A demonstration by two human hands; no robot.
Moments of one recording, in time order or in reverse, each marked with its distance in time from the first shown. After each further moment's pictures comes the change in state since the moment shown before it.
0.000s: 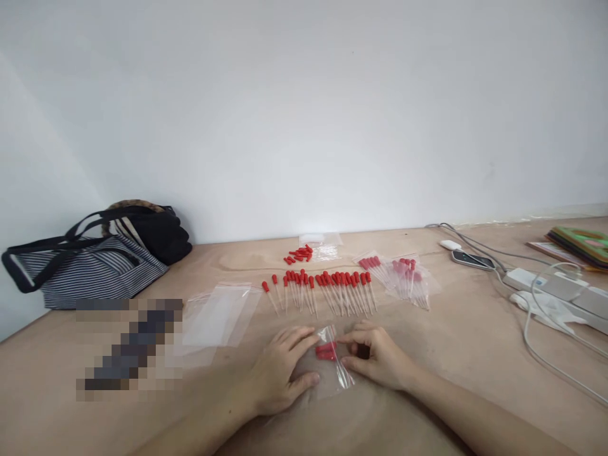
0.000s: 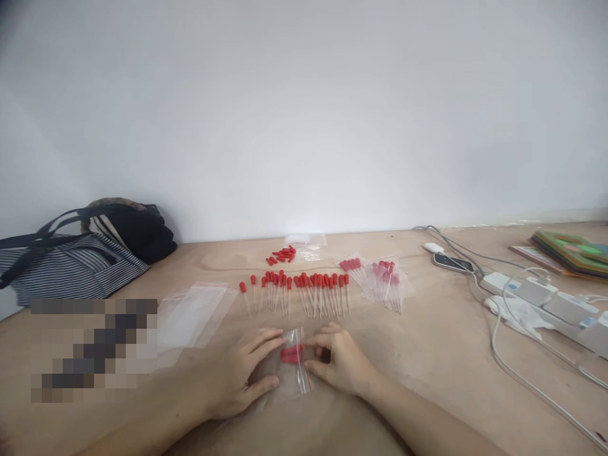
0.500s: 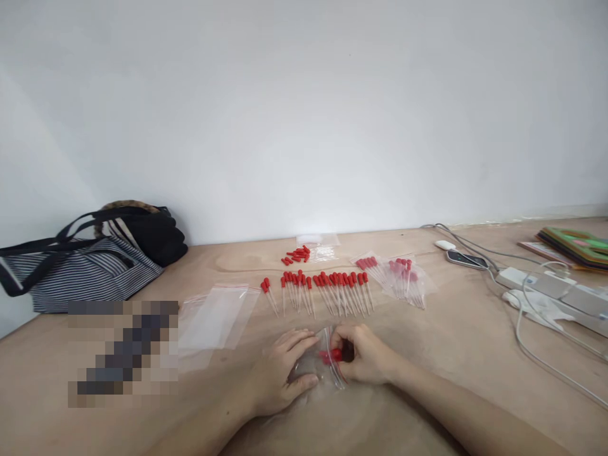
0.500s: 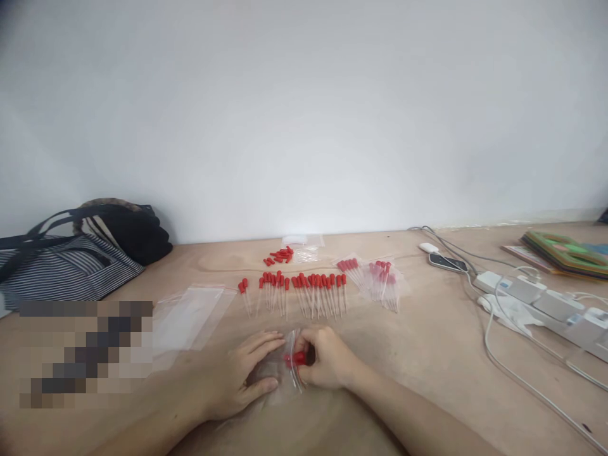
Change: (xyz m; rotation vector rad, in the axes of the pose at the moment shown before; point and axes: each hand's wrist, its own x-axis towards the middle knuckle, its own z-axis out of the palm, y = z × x) left_hand -0.001 0.000 0.001 -0.050 -0.062 -0.022; right_hand 0.015 -0.009 0.010 0.085 -0.051 0.071
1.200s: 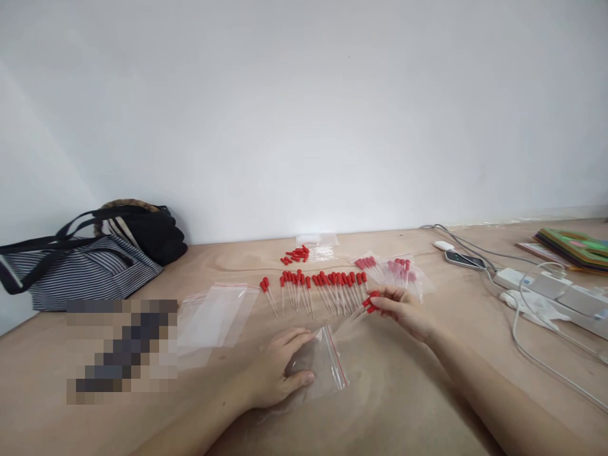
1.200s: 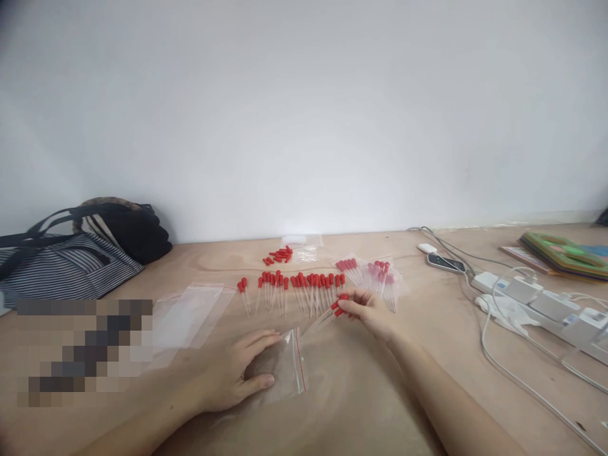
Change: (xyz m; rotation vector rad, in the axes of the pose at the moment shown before) left_hand 0.000 -0.002 -0.006 -0.064 -0.046 -0.090; right_hand -0.005 0.052 -0.069 0.716 0.319 0.344
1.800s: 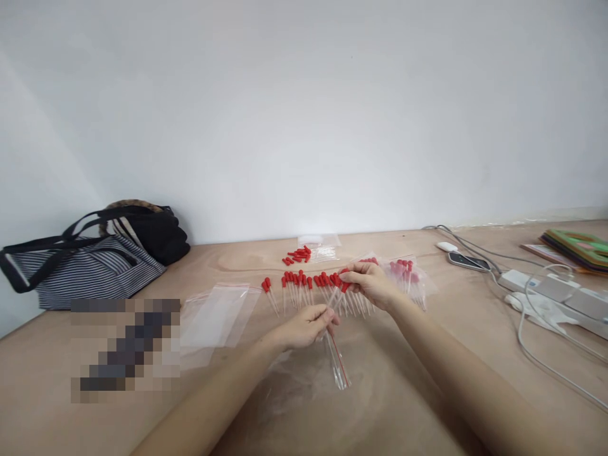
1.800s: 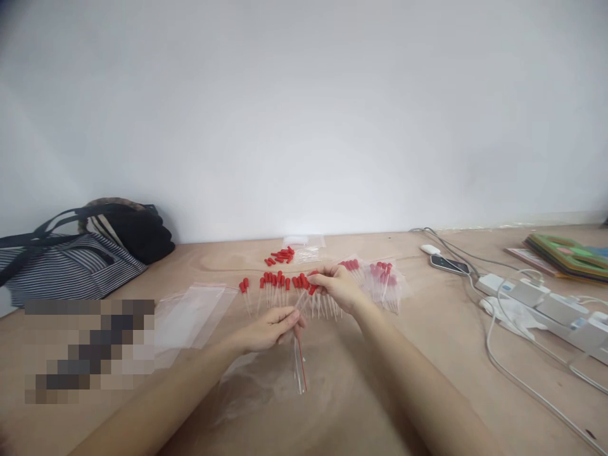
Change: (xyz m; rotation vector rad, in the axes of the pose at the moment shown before) left_hand 0.072 0.025 -0.005 -0.624 -0.058 -0.092; right_hand 0.043 -0.044 0.054 0.135 -0.096 -0.063
